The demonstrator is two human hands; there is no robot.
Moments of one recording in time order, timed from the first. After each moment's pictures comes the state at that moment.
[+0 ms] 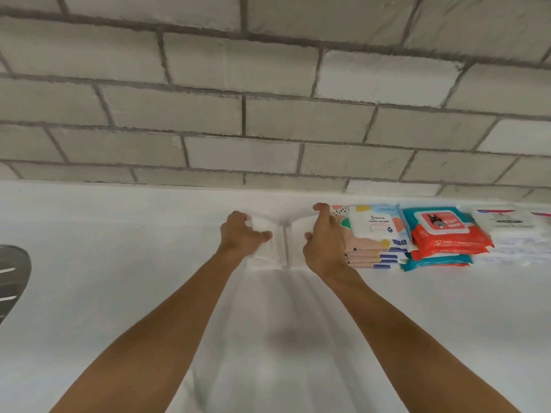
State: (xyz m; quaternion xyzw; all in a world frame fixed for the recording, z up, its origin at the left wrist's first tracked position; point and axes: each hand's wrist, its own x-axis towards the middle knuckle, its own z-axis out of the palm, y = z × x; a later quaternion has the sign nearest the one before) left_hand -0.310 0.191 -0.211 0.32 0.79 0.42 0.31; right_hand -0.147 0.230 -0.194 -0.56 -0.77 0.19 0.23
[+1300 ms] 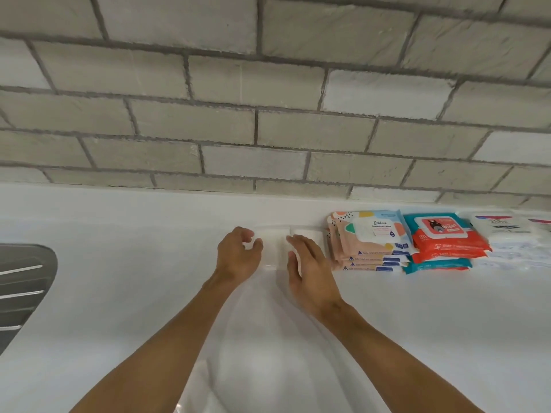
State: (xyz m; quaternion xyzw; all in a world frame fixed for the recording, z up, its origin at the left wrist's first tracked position) left_hand -0.306 0.141 -0.215 0.38 0.80 0.42 0.21; right_hand -0.143 0.172 -0.224 -0.40 -0.85 0.19 0.30
